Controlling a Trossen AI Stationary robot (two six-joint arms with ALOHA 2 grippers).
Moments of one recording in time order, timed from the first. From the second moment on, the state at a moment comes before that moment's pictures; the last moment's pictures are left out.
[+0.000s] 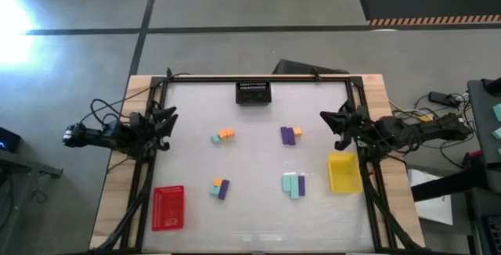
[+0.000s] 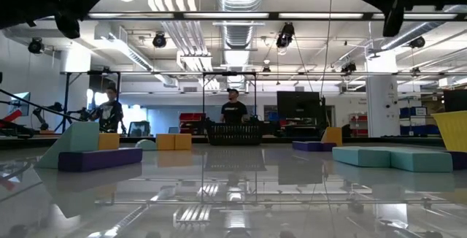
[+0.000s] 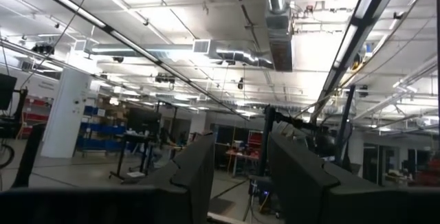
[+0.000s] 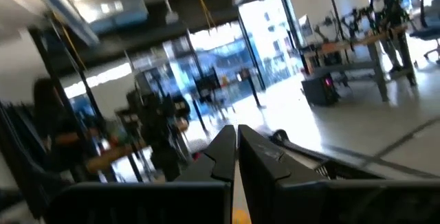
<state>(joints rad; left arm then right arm) -0.17 0.06 0.00 0.62 -0.51 0.14 0.14 0.55 0.28 0.38 0.49 0.22</state>
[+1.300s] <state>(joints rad) -0.17 0.06 0.01 0.61 -0.50 0.00 0.30 1.68 1.40 -0.81 0.01 1.21</state>
